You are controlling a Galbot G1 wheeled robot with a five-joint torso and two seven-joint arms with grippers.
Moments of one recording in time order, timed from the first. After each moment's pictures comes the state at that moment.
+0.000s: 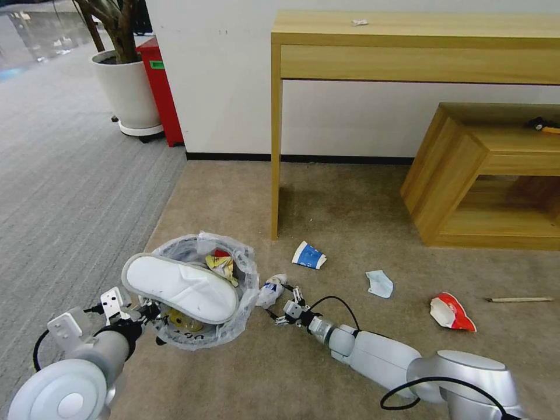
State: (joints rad) left arm 1.57 -1.29 -0.79 -2.37 -1.14 0.72 -0.57; right arm -0.46 1.31 -1.01 0.60 0.42 0.65 0.15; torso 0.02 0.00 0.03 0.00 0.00
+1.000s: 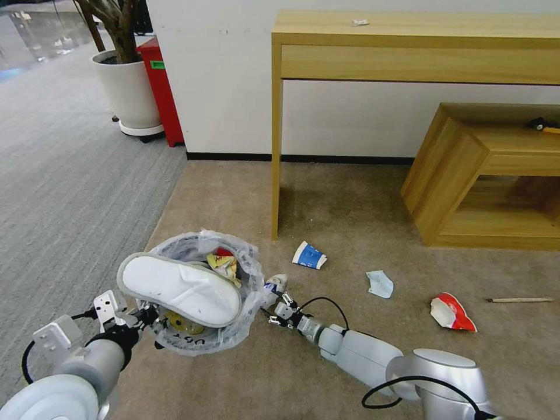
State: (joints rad) left arm 1.64 -1.33 -0.82 -2.48 -1.14 0.72 -0.57; right arm -0.46 1.42 -1.01 0.46 0.45 0.60 0.09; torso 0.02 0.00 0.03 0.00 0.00
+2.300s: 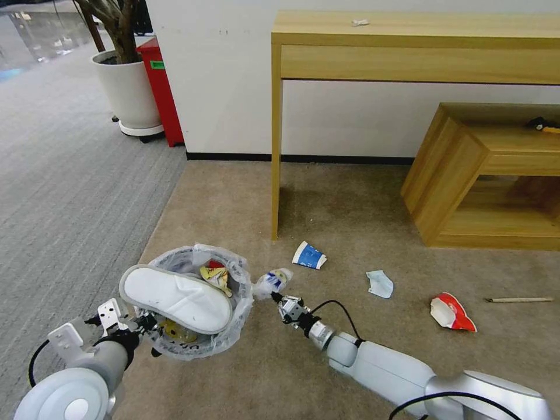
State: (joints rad) left arm 1.60 -1.31 -0.79 -2.31 -1.07 0.71 -0.56; right arm -0.57 1.15 -0.79 0.92 0.25 0.69 0.24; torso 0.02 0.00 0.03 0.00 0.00
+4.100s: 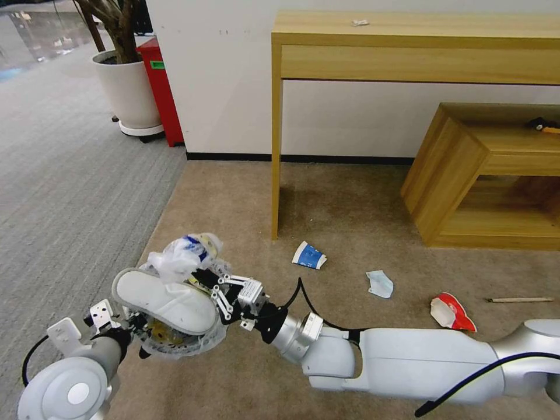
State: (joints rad) left arm 1.54 -1.29 -0.81 -2.24 -1.12 0.71 -0.64; right arm -0.25 0.97 -1.17 1.87 0.60 0.60 0.38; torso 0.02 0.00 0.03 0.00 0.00
